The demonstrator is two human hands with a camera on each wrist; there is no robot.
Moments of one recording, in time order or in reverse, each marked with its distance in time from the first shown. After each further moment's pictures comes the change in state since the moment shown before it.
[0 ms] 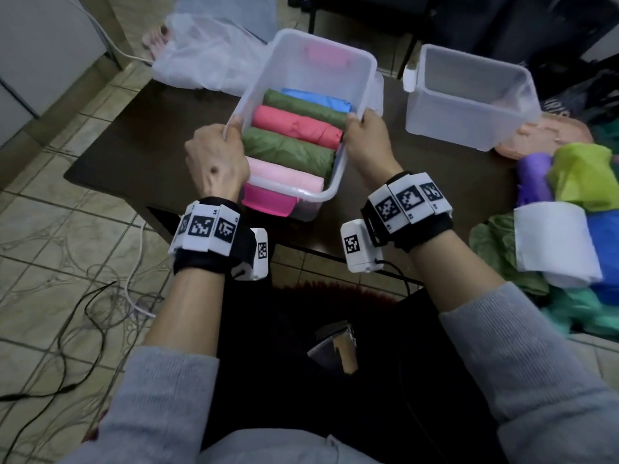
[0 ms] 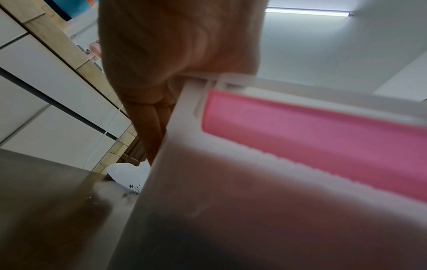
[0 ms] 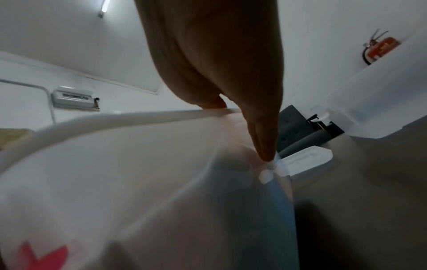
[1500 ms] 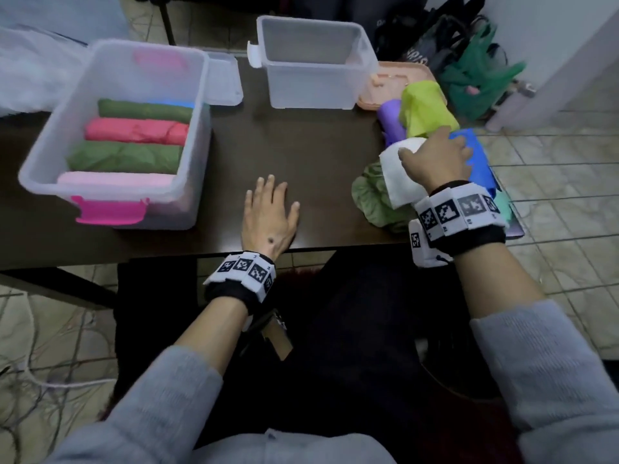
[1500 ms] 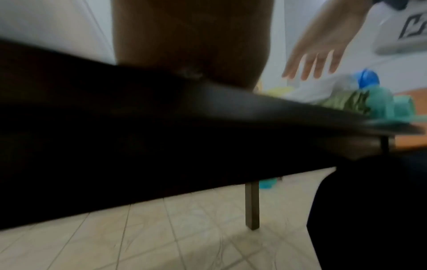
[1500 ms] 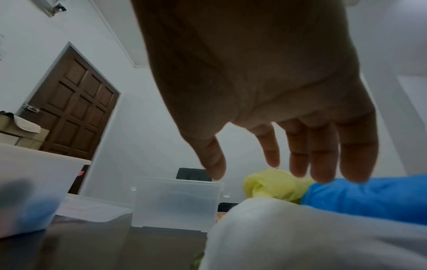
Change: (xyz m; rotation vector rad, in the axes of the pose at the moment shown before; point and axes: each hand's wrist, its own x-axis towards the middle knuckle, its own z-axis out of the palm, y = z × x) left_hand -0.145 0.034 0.173 0.308 -0.574 0.639; right_hand -0.065 0.121 -0.229 -0.724 0.394 0.566
